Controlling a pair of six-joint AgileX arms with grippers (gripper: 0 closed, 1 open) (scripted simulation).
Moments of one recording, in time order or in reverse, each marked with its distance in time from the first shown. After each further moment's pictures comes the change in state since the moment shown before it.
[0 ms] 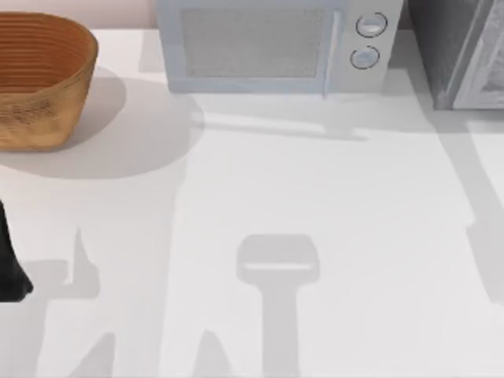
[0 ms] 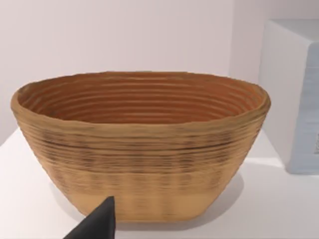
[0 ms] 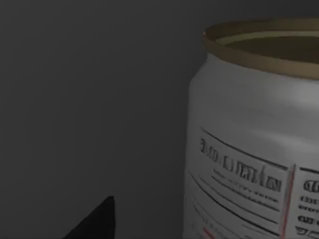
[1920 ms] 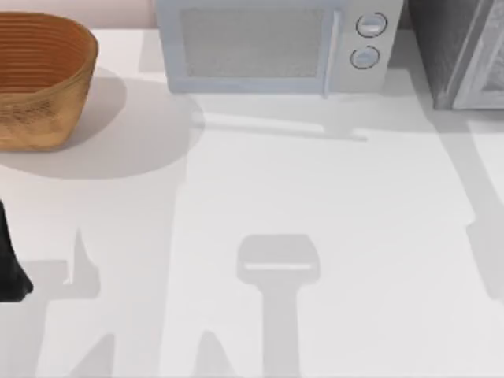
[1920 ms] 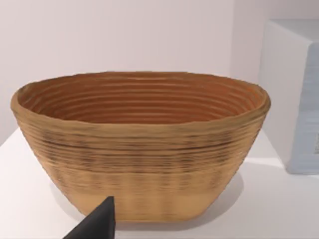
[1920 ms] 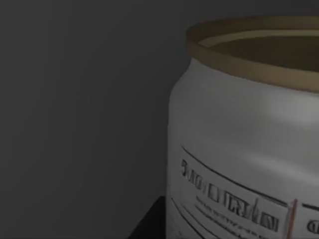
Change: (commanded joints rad) left arm 0.000 0.000 0.000 0.000 0.000 0.000; right arm 0.004 0.006 0.039 -0.035 0.006 0.001
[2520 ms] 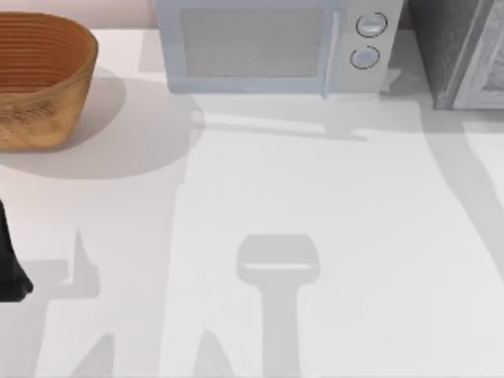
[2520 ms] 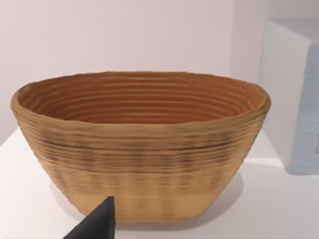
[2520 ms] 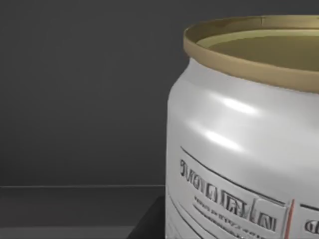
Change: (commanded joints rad) left arm 0.000 0.000 0.000 0.000 0.000 0.000; right arm 0.110 -0.430 -0.181 -0.245 0.099 0.000
